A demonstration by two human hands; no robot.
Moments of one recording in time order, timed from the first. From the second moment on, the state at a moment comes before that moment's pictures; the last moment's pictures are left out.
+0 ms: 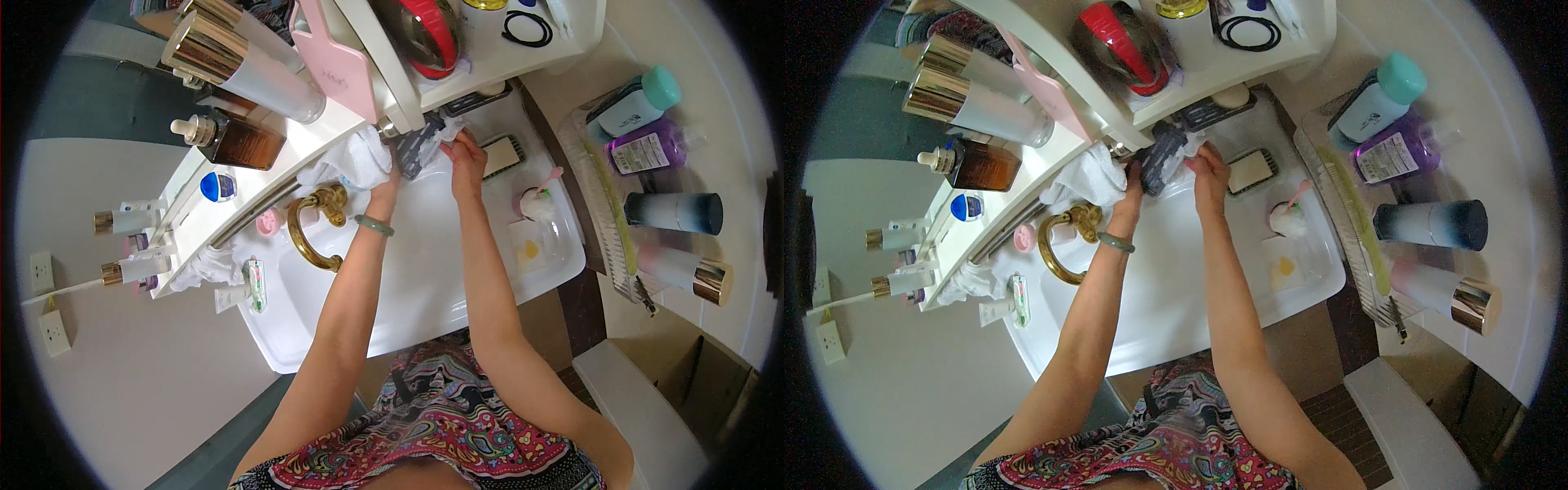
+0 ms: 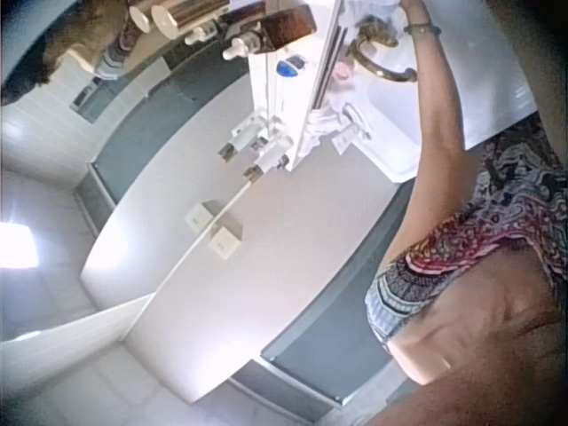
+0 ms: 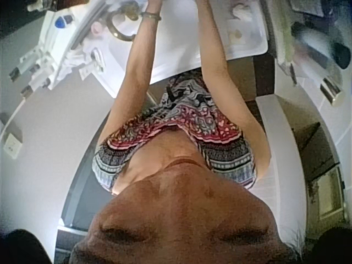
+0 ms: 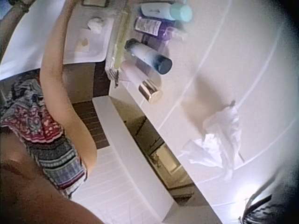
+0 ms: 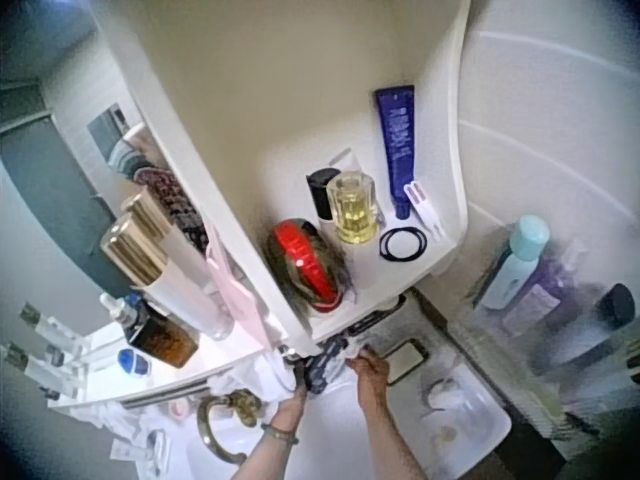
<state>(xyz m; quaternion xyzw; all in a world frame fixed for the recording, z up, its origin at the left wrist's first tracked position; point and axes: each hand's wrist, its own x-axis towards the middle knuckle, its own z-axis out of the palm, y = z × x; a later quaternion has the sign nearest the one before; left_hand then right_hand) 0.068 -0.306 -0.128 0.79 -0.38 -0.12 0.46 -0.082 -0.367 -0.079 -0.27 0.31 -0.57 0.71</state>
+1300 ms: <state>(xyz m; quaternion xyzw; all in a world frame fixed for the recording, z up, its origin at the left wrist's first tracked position) 0.037 -0.303 -0.108 0.75 -0.31 -0.16 0.56 -0.049 -0.403 -0.069 -0.45 0.55 -0.56 0.43</state>
